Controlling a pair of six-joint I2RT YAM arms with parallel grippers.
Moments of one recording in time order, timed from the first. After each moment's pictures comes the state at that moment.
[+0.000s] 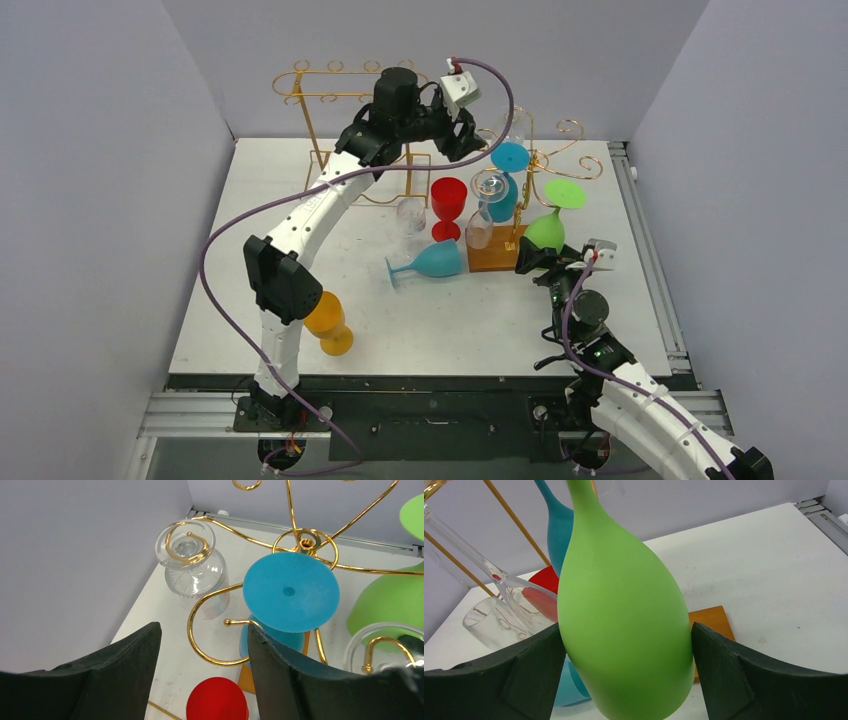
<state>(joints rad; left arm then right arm) -0.59 2.06 2.25 -0.39 0.57 0.25 0.54 0.58 0.24 0.41 0.50 0.32</state>
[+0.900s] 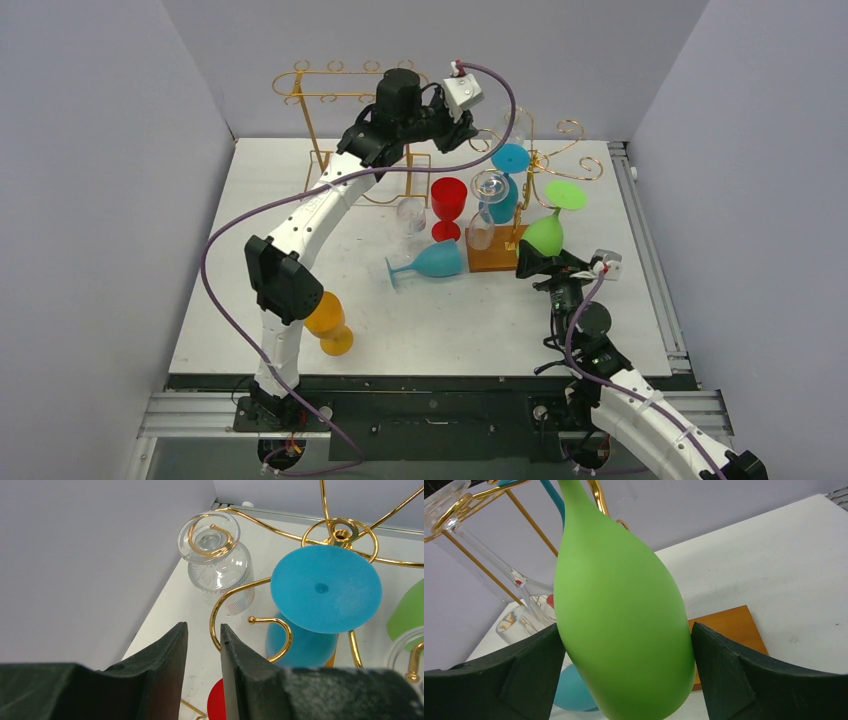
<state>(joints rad) -0.59 2.07 2.25 -0.39 0.48 0.32 0.52 0.54 0.14 0.54 0.45 0.40</state>
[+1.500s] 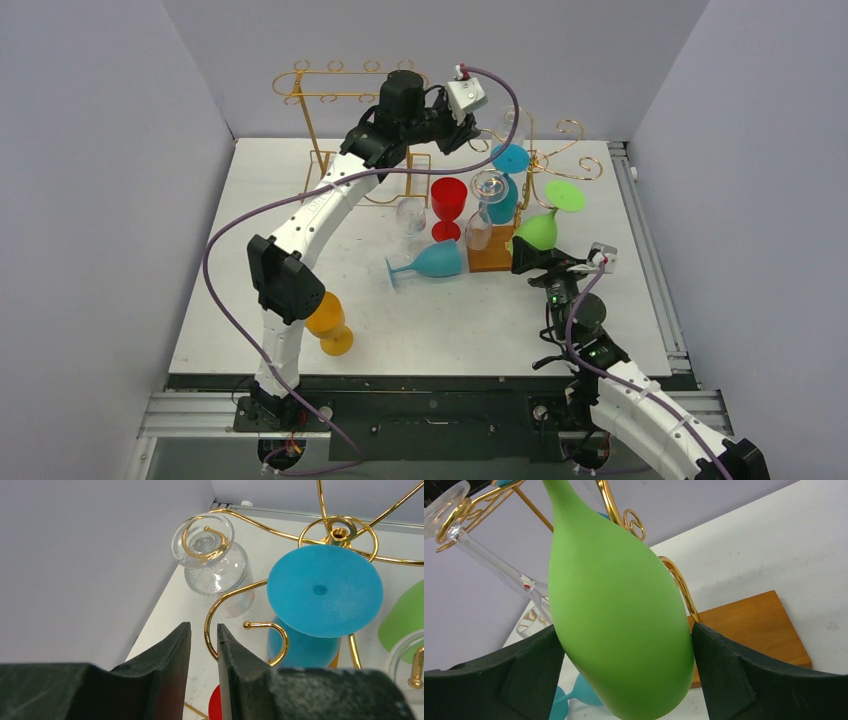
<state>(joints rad) -0.60 2.08 2.25 -0.39 0.47 0.35 0.52 0.62 0.17 0.55 0.40 0.54</state>
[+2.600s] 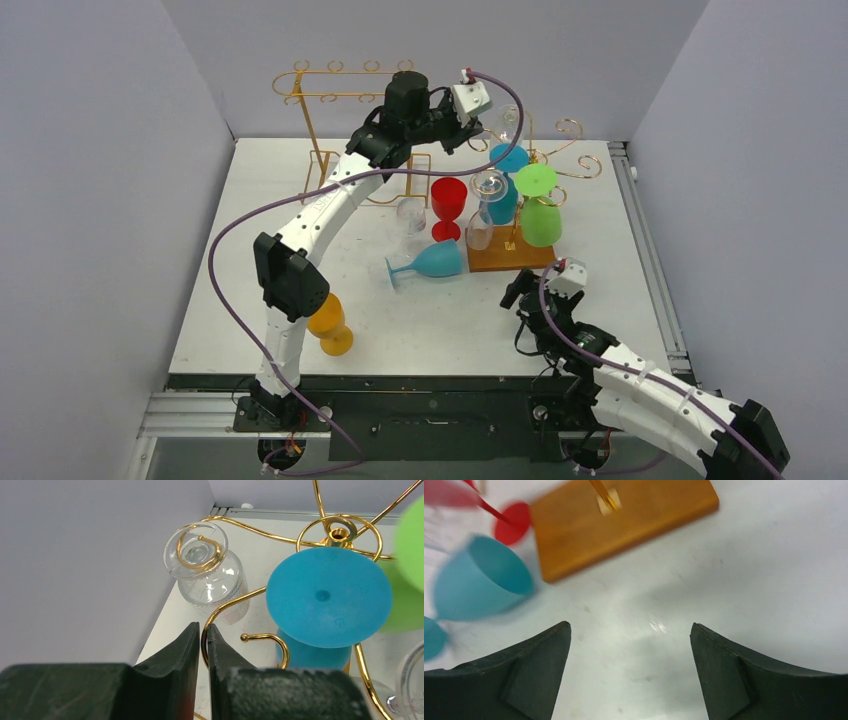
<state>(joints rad) -0.61 2.11 2.28 -0.37 0.49 0.40 0.75 0.70 0.33 -0.21 0.71 0.83</state>
